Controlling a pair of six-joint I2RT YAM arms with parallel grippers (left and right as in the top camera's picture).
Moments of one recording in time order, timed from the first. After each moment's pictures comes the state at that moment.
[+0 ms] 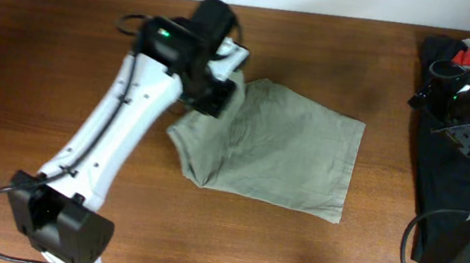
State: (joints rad) left arm -0.43 1.88 1.95 -1.36 0.13 0.00; right arm -0.28 1.85 1.76 -1.21 0.00 0.46
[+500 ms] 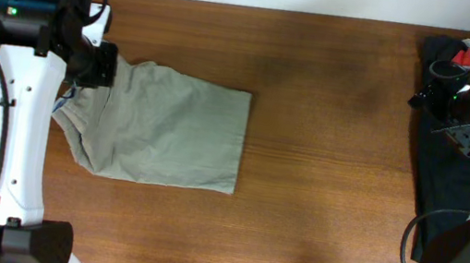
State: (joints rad) left arm -0.02 1.74 2.03 -1.52 -0.08 0.00; right arm -0.28 1.85 1.76 -1.21 0.00 0.46
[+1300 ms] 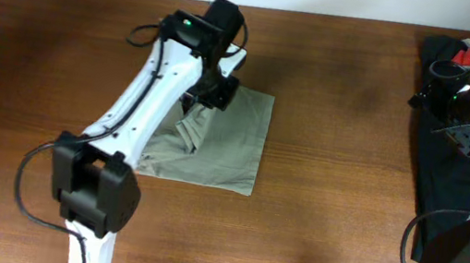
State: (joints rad) left arm -0.41 2.09 2.03 -1.33 0.07 0.00; right arm -0.28 1.85 1.76 -1.21 0.00 0.46
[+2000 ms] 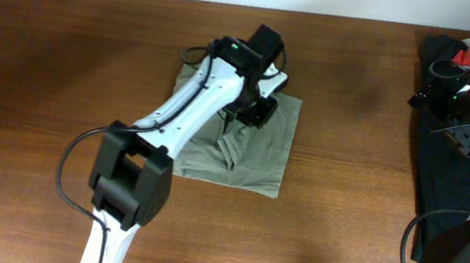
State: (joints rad) left arm -0.55 2.25 2.03 -1.18 0.21 -0.01; right arm -0.28 1.85 1.76 -1.21 0.00 0.46
